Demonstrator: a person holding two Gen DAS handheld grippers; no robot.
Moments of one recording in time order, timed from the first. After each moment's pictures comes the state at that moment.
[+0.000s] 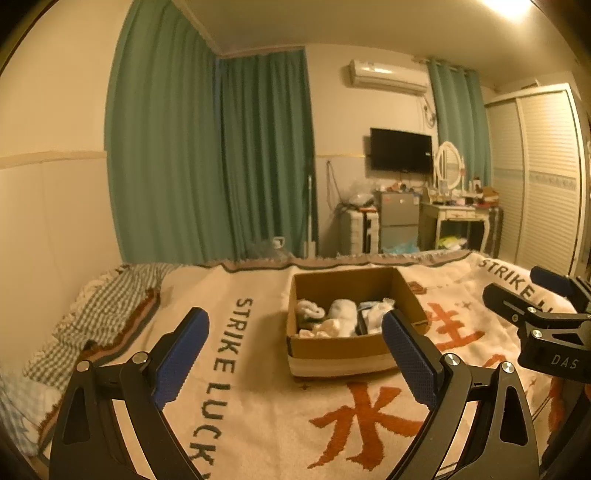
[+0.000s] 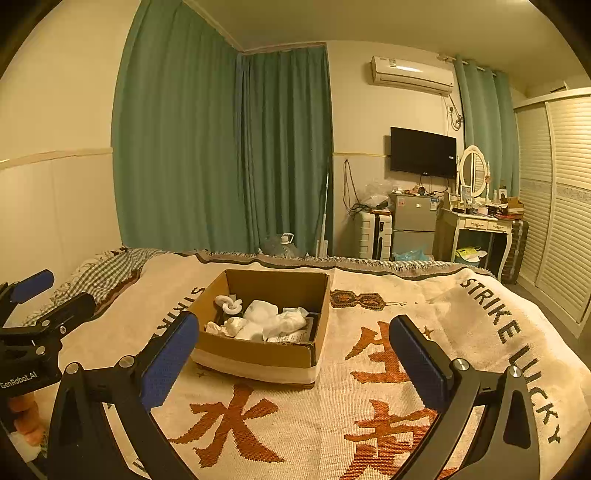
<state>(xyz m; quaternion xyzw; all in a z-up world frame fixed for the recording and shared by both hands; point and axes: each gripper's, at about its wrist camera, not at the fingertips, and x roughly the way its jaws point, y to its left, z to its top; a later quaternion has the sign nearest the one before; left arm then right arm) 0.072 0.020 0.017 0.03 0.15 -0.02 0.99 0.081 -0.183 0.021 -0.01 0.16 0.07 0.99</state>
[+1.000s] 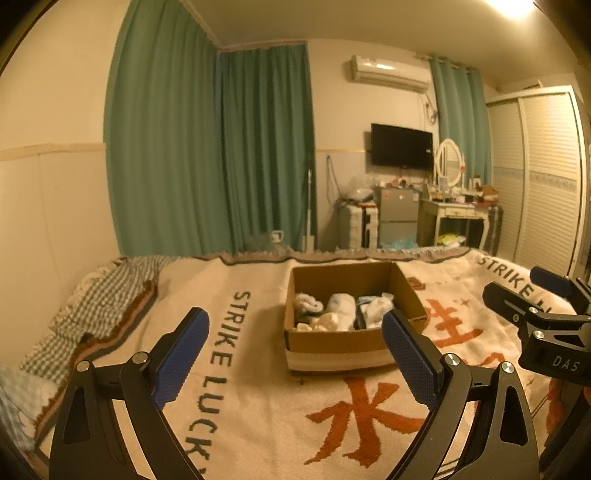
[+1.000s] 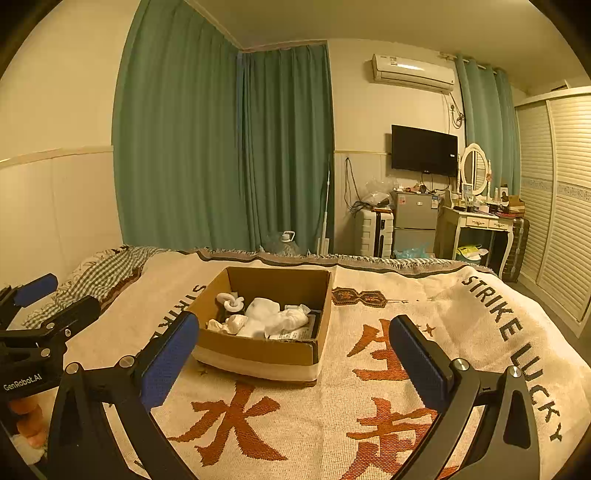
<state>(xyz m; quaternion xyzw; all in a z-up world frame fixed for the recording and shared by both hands) 0.069 0.015 0.011 0.02 0.15 -0.02 0.99 0.081 -0.183 0.018 -0.01 0.16 0.07 0.98</state>
